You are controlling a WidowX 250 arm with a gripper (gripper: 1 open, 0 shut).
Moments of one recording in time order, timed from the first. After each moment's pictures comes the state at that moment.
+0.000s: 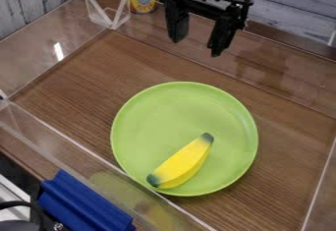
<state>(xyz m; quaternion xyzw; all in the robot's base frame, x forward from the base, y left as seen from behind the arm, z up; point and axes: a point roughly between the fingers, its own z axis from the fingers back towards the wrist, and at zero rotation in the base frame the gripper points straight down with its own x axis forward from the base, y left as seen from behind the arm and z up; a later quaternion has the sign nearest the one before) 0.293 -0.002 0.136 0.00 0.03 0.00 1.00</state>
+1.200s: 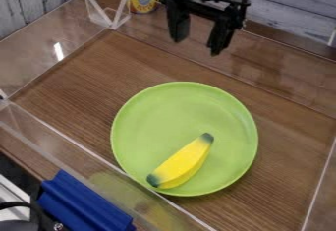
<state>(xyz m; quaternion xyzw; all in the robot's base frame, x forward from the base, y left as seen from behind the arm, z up) 0.301 0.004 0.127 -0.01 0.04 -0.01 1.00</state>
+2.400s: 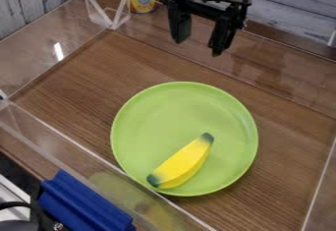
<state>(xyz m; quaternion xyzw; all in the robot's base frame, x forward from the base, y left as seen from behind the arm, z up) 0.302 0.002 0.128 -0.02 0.04 -0.01 1.00</state>
